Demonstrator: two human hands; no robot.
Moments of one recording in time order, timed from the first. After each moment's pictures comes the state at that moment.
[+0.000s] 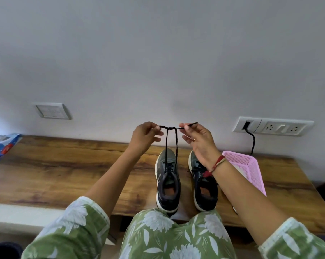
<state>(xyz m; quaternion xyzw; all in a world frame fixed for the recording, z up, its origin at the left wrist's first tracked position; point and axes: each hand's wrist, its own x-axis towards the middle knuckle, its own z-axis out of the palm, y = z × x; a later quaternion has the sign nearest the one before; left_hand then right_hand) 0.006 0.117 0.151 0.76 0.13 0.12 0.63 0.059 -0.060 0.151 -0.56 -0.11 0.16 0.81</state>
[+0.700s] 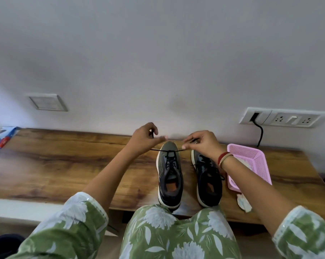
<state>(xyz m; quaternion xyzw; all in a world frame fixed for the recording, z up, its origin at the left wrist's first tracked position) 0.015 0.137 0.116 0.89 0.08 0.08 0.45 0.096 -0.079 0.107 -0.86 -0.25 0.12 0.43</state>
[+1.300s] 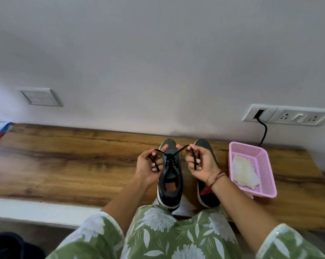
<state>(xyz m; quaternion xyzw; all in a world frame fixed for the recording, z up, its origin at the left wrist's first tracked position) 0.000 0.100 0.027 0.22 0.22 -0.08 0.95 0.073 -0.073 0.048 -0.34 0.08 0.44 0.83</state>
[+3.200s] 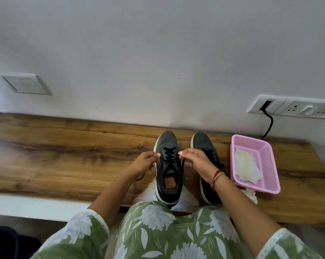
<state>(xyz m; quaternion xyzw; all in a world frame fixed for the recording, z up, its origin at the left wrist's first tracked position) 0.006 0.130 -0.016 0.74 0.17 -0.13 0.64 0.073 -0.070 0.016 -0.70 -0.04 0.32 0.63</state>
